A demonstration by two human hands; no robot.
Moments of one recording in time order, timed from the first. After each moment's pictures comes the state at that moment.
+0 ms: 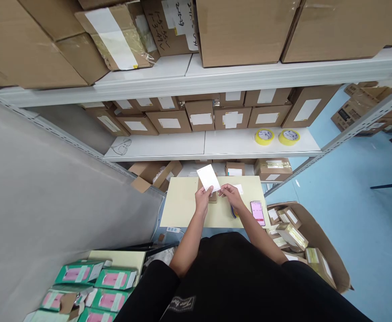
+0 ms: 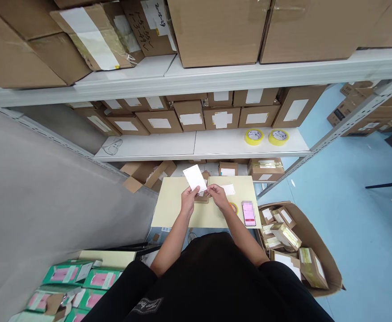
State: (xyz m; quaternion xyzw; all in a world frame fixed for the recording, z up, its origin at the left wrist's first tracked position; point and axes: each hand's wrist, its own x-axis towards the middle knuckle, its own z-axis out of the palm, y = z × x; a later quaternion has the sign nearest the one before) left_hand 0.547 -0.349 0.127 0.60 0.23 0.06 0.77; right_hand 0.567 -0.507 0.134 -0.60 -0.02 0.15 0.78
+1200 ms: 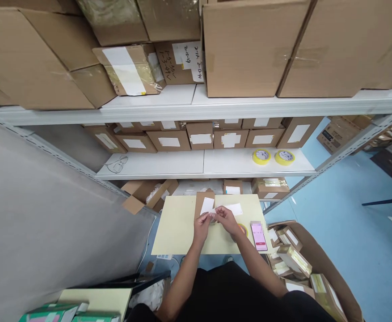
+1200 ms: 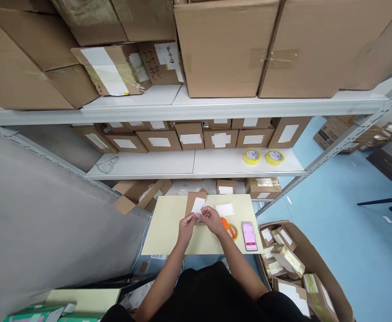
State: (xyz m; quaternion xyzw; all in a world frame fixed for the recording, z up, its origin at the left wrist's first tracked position) left_hand 0.524 -0.331 0.122 0.69 0.10 0.06 0.72; right_hand 0.567 -0.476 0.131 -0.64 -0.06 0.17 0.75
